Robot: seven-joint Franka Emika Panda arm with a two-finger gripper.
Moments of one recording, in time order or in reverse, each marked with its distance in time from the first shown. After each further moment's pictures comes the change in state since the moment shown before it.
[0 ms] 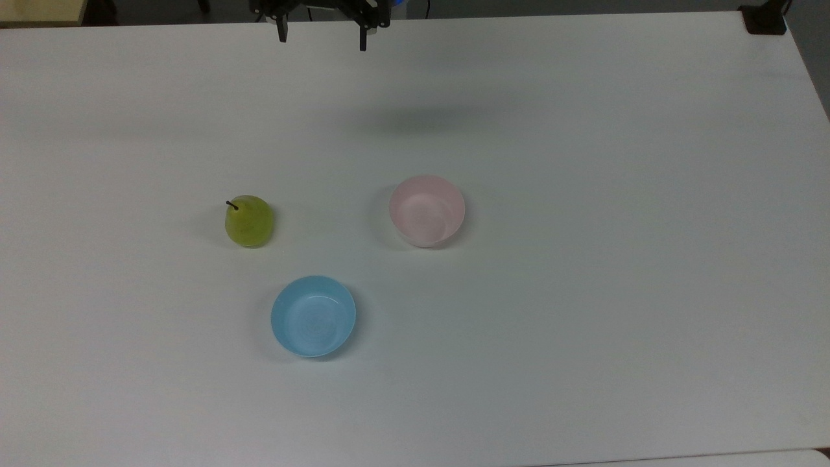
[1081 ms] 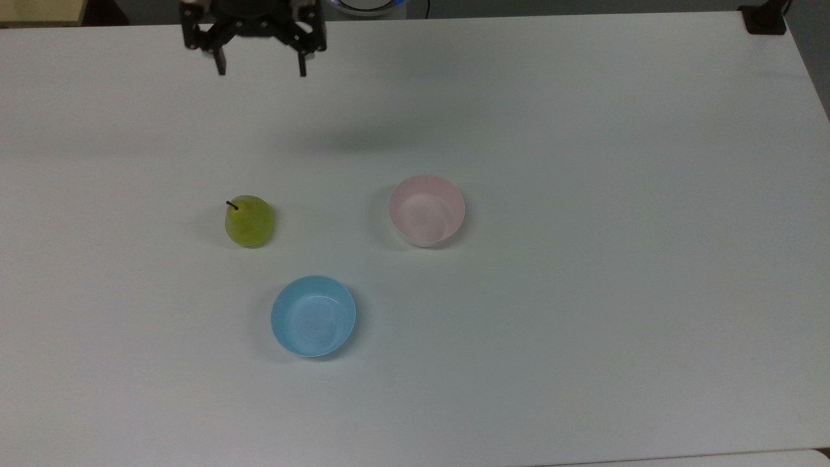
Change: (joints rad) arm -0.128 0.062 -0.007 -0.002 0.000 0.131 -0.241
